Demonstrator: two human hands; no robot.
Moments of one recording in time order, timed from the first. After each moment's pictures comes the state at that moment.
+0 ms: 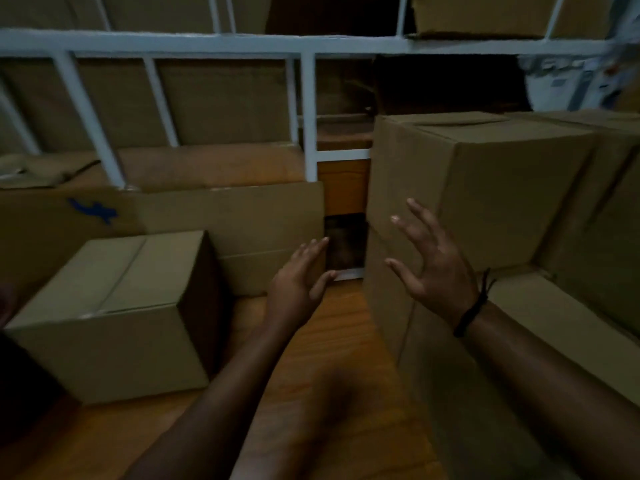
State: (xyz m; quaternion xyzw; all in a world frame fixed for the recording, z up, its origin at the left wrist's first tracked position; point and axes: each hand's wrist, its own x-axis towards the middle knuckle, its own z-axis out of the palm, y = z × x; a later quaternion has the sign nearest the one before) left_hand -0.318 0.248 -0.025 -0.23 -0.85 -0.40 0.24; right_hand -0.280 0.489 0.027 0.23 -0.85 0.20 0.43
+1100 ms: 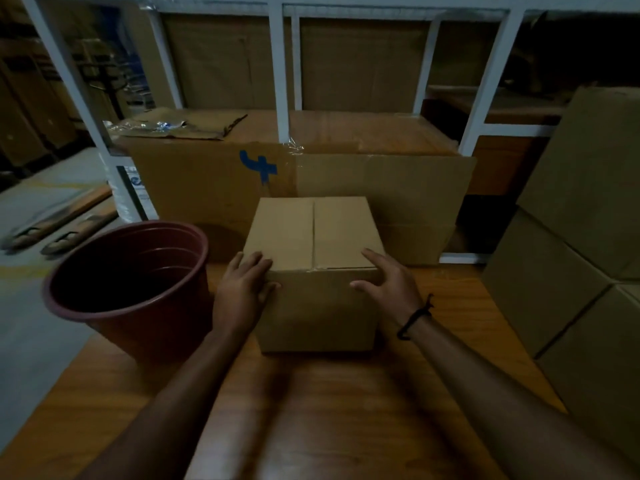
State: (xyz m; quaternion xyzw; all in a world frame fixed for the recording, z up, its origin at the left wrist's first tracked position) left_hand -0.265 -0.120 -0.085 -0.03 -0.94 -0.23 0.27; right_hand -0.308 0.157 -0.075 0.09 -0.90 0.42 0.09
